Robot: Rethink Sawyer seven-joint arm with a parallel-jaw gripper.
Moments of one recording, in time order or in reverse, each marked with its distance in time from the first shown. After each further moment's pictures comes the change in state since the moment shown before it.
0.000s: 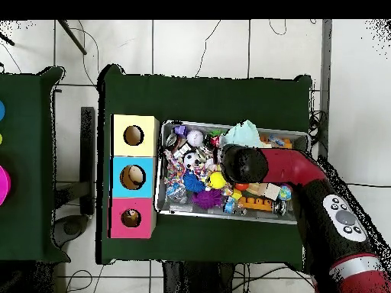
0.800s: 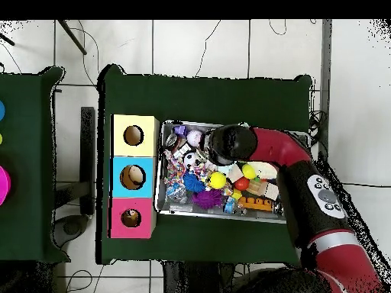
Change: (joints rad) arm 0.077 0.096 -0.005 -0.167 0.151 0.186 0.000
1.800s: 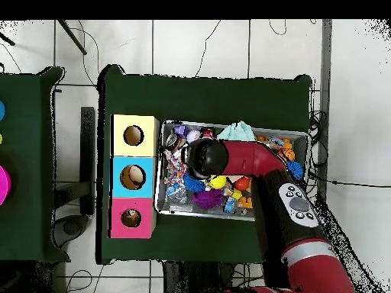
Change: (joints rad) arm 0.156 -0.093 -0.134 0.124 0.082 -0.091 0.008
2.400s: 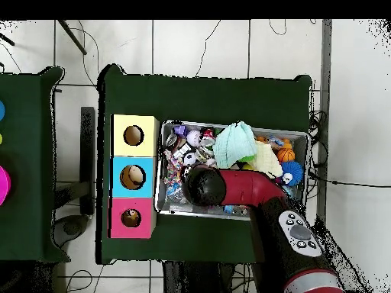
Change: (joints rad) arm 0.001 -0.105 -0.049 0.216 0.003 -0.196 0.000
